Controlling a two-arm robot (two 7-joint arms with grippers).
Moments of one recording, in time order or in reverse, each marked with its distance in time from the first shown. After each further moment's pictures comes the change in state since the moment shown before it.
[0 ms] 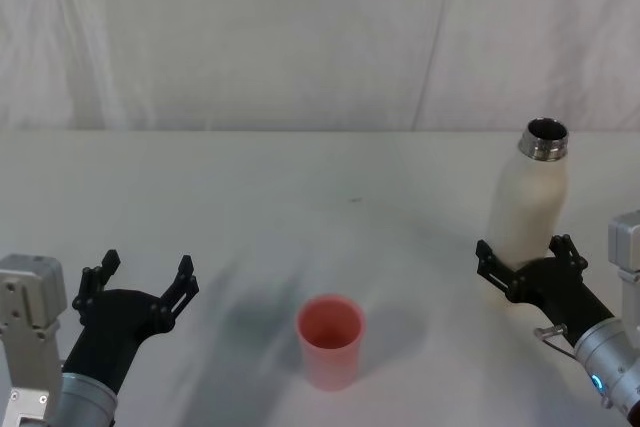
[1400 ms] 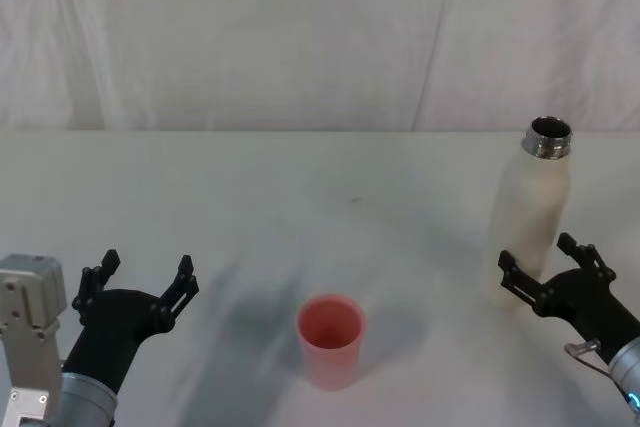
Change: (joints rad) left arm 0.000 0.000 0.000 0.000 0.000 0.000 0.000; right arm -0.072 0.071 0.027 -0.084 0.080 0.004 0.048
